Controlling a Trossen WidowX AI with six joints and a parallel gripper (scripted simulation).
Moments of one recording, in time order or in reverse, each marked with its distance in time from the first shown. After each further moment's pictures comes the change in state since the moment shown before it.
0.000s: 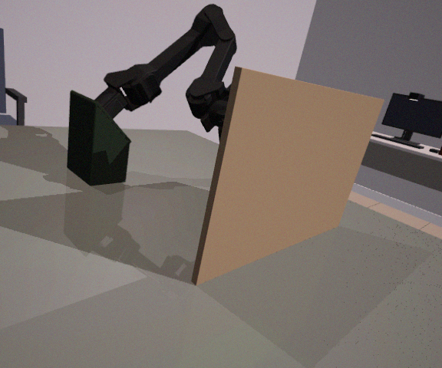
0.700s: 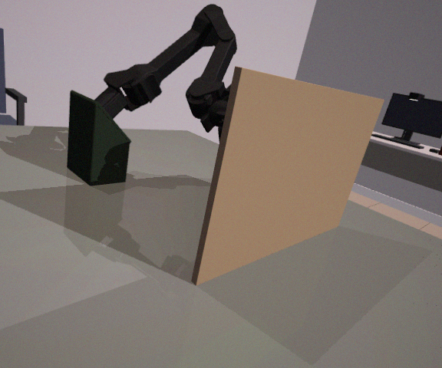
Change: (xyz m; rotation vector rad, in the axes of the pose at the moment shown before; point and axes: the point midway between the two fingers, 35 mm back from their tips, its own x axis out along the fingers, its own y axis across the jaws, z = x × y) arm 0.000 -0.001 0.000 0.000 0.000 -0.002
